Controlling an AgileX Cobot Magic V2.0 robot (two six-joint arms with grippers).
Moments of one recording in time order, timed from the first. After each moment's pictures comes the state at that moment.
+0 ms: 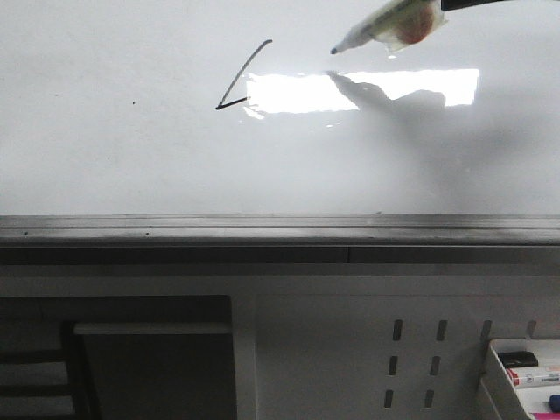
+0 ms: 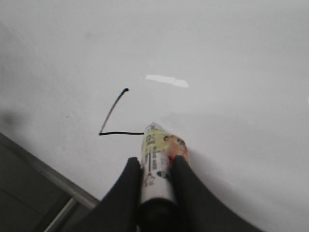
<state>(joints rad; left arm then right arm) -0.17 0.85 -0.69 -1.06 0.44 1.13 0.20 1.10 -0.75 1.39 0.44 -1.26</state>
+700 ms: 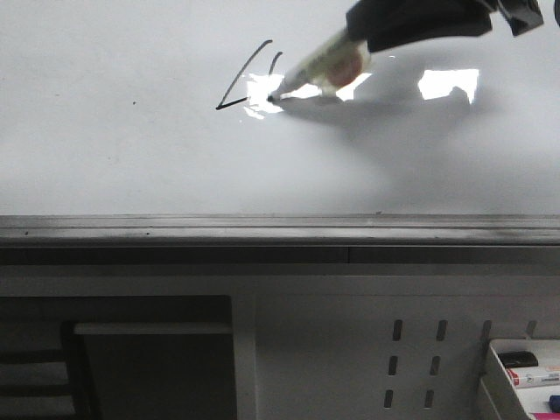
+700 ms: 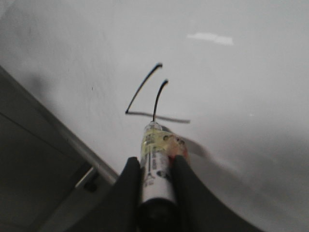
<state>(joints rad) -0.16 0.85 -0.69 -1.06 0.44 1.13 0.20 1.32 -0.89 1.28 0.62 -1.19</state>
